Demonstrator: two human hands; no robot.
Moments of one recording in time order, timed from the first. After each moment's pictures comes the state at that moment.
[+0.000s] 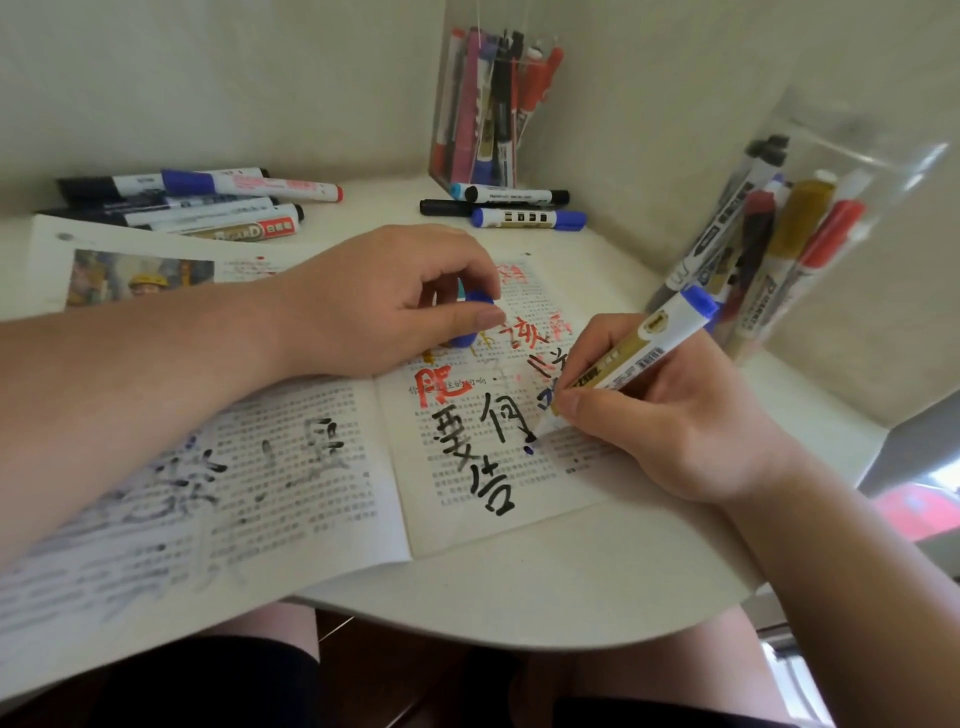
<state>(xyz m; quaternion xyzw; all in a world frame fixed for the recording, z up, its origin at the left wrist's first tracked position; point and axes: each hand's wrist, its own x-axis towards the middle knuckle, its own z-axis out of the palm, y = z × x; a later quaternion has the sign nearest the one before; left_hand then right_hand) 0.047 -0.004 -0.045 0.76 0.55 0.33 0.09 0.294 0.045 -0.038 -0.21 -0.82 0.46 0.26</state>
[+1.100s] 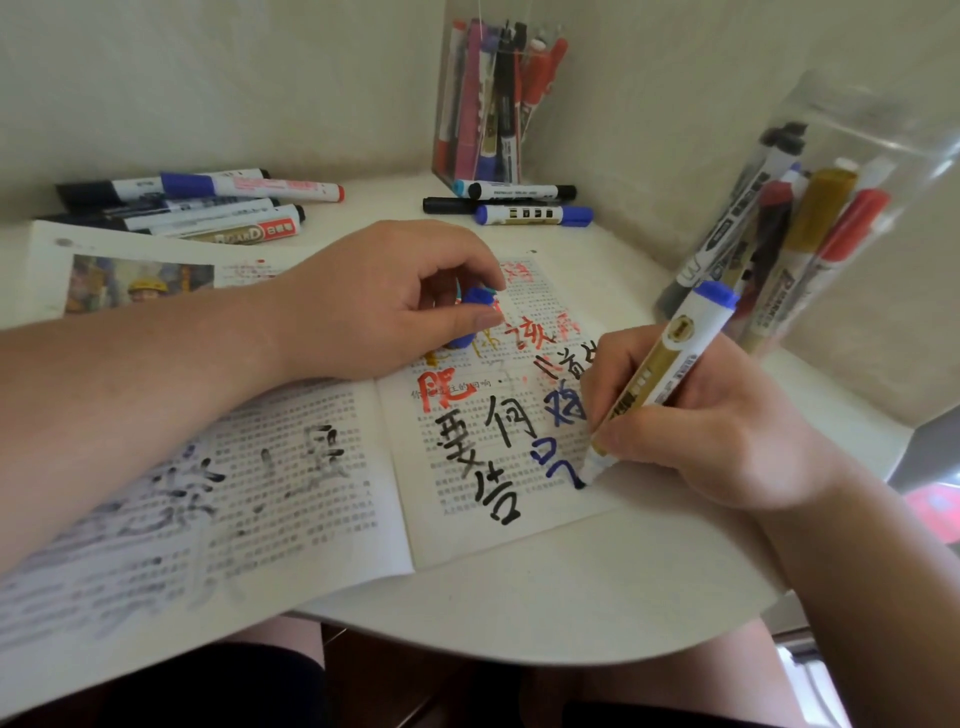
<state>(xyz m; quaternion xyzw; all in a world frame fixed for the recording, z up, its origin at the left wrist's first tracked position) 0.046 -0.002 -0.049 0.75 0.56 0.34 0.07 0.302 0.050 -0.032 -0.20 -0.81 0.52 0.20</state>
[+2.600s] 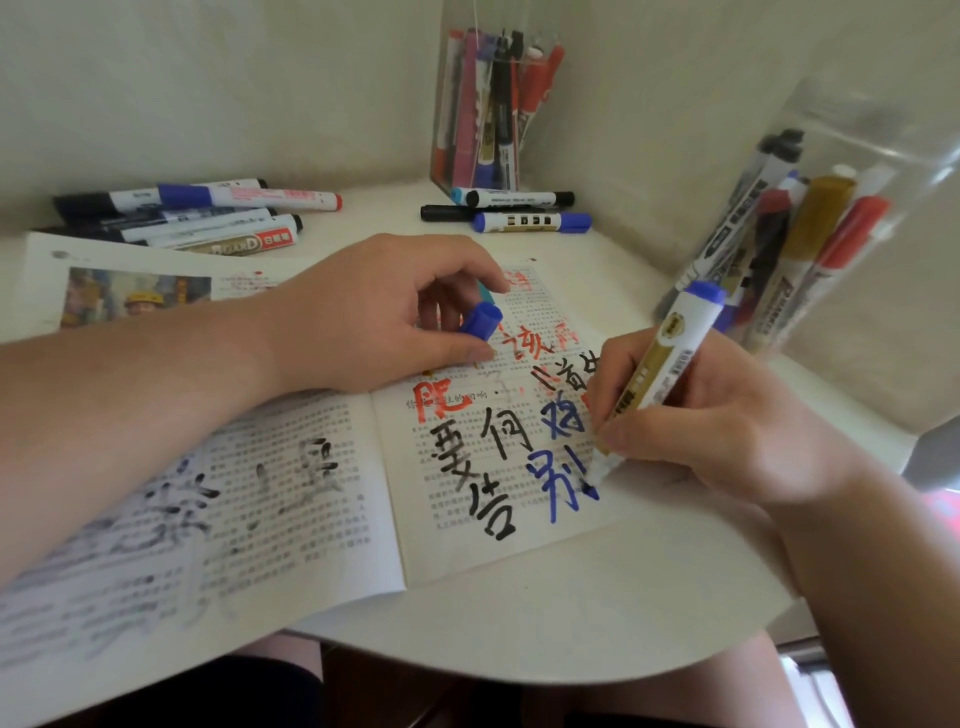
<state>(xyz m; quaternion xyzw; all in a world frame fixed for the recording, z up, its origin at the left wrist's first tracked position) 0.051 -0.007 -0.042 0.71 0.60 0.34 0.15 0.309 0.063 -0.031 -0.20 -0.81 0.52 0.16</state>
